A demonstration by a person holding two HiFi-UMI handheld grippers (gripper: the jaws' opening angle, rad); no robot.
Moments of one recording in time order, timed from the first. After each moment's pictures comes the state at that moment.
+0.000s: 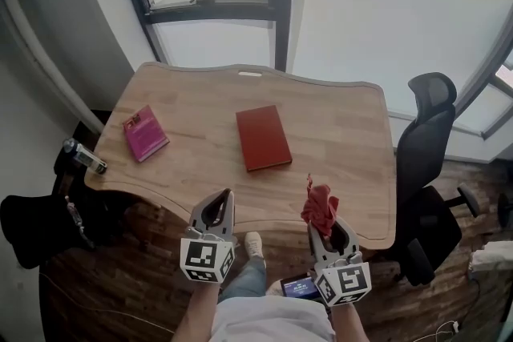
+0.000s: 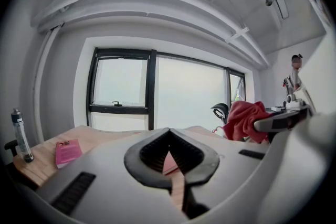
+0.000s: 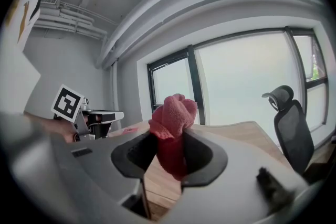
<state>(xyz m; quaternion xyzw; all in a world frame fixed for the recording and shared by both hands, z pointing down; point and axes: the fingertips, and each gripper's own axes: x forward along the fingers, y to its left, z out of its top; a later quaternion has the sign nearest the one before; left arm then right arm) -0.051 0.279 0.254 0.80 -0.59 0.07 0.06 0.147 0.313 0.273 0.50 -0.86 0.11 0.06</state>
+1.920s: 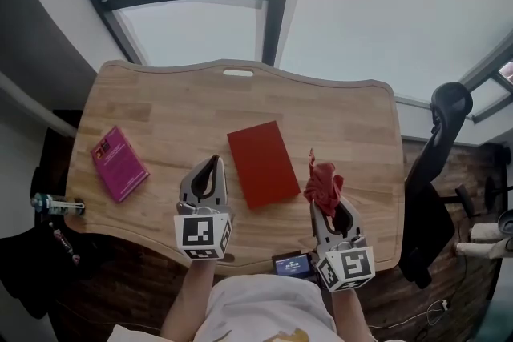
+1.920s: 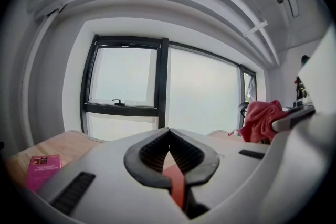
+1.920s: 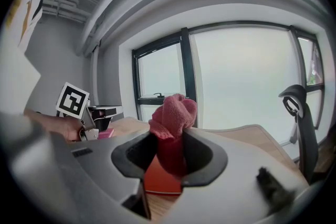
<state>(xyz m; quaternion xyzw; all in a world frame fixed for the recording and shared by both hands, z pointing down) -0.126 0.023 0.284 0.79 -0.60 0.07 0.07 0.092 0.094 0.298 0.55 -0.82 0.12 0.10</state>
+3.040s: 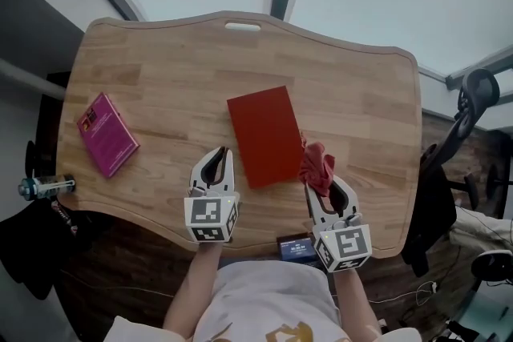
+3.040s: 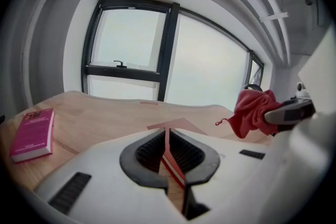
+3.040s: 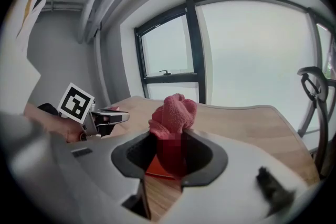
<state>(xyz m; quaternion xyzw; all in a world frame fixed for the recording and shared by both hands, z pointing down) -0.117 0.026 0.425 0.77 -0.58 0.15 0.21 0.073 0.070 0.391 0.48 -0.83 0.18 0.19</state>
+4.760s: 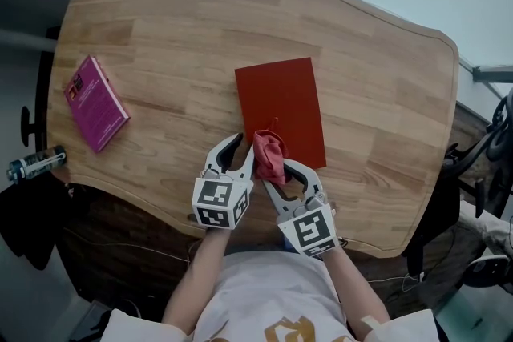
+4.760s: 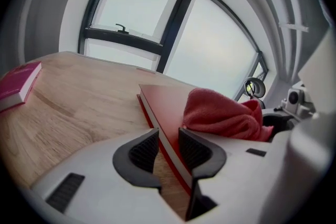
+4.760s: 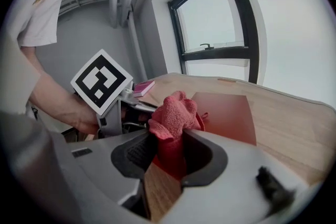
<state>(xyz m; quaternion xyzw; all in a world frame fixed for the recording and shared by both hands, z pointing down) -0.087 0.031 0.524 0.75 -0.53 0.17 0.34 -0.041 0.078 0.488 0.25 -0.91 0.18 0.28</state>
